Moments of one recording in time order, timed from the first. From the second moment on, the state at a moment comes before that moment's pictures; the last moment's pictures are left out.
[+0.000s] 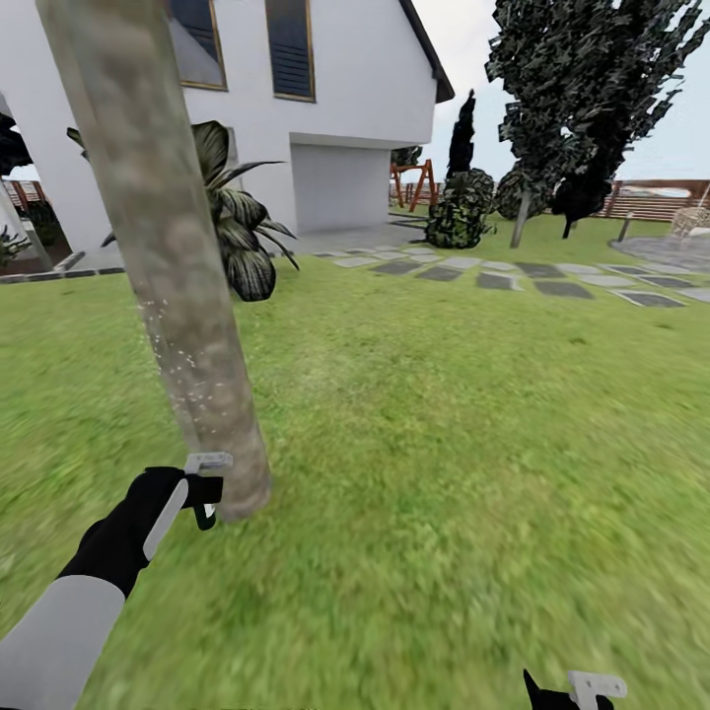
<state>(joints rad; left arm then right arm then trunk) -0.71 0.19 -0.09 -0.95 0.22 0.83 0.07 -0.36 -0.18 -0.54 -0.13 0.32 -0.50 0.20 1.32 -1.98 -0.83</state>
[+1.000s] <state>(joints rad) -0.71 0.19 -0.09 -0.95 0.22 0.83 0.07 -0.36 -0.18 -0.54 -0.13 0.32 -0.50 0.20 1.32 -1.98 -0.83</state>
